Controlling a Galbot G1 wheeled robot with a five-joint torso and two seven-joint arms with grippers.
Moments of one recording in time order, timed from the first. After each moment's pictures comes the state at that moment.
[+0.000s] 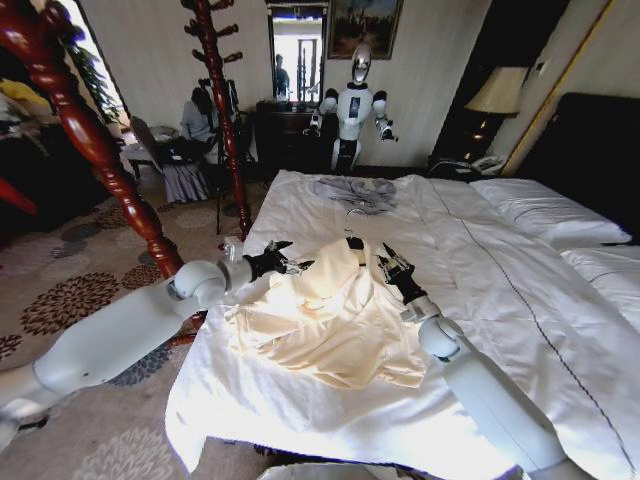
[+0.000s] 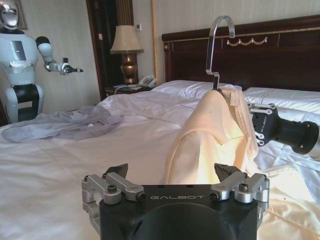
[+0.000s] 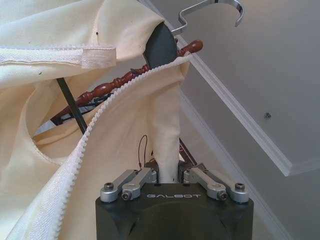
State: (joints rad) left arm 0.19 -0.65 0.51 -1.85 -1.06 0.29 0.14; right arm -0.97 0.91 0.25 1.64 -0.48 0.25 0.26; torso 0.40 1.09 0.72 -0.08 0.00
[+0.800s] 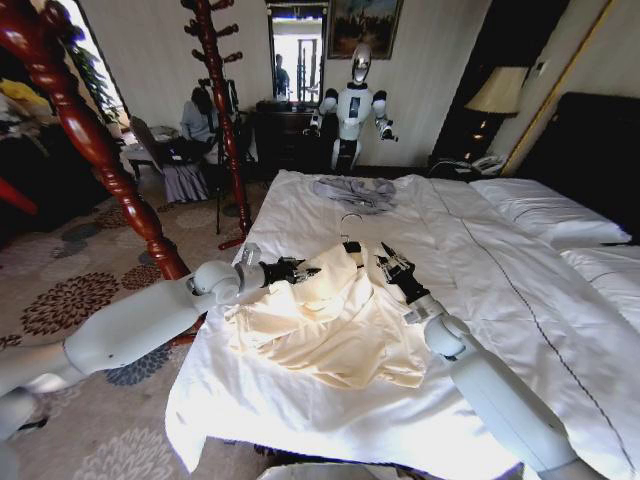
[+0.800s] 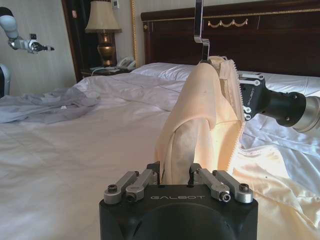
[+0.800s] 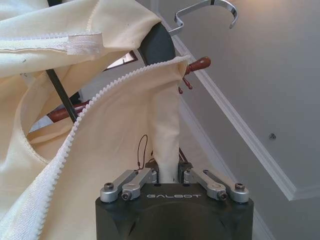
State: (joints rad) left arm 0.12 -0.70 0.64 -1.77 -1.07 0.28 0.20; right arm -0.97 0.88 0.26 1.65 -0.54 0.32 0.24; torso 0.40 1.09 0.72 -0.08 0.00
